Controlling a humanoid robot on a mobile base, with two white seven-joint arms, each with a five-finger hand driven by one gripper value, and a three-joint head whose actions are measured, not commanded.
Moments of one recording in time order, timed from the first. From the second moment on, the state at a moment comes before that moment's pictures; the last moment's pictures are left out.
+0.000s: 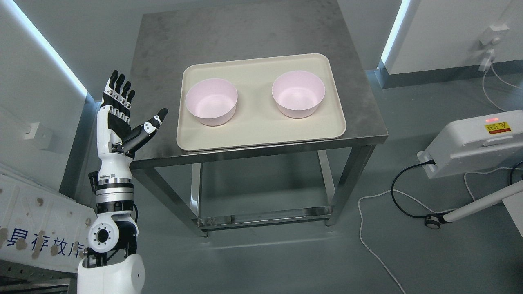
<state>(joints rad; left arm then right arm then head) -0.16 0.00 0.20 -1.75 0.14 -0.12 -0.06 0.04 0.00 0.00 0.00 0.00 -0.25 0.00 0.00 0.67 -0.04</state>
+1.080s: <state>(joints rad) -0.68 0.17 0.05 -1.40 -0.13 -0.01 -0.60 0.04 0.00 0.00 0.00 0.00 -0.24 0.00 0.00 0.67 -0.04</state>
